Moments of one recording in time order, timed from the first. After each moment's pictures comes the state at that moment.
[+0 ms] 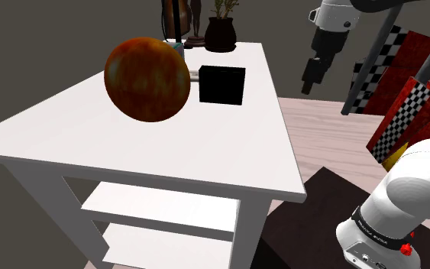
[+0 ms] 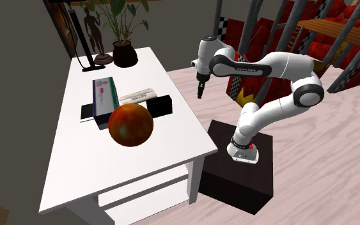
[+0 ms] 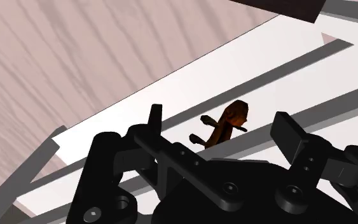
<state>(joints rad) -0.01 -0.79 0.04 -2.37 -0.04 1.64 -0.14</state>
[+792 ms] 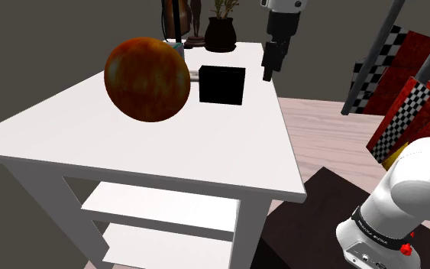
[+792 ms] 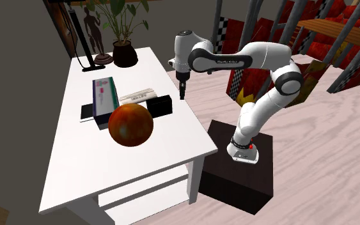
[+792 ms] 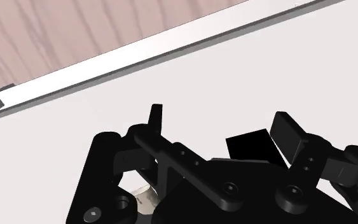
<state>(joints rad) 0.07 -0.45 0.13 -2.04 0.02 1.61 -0.17</state>
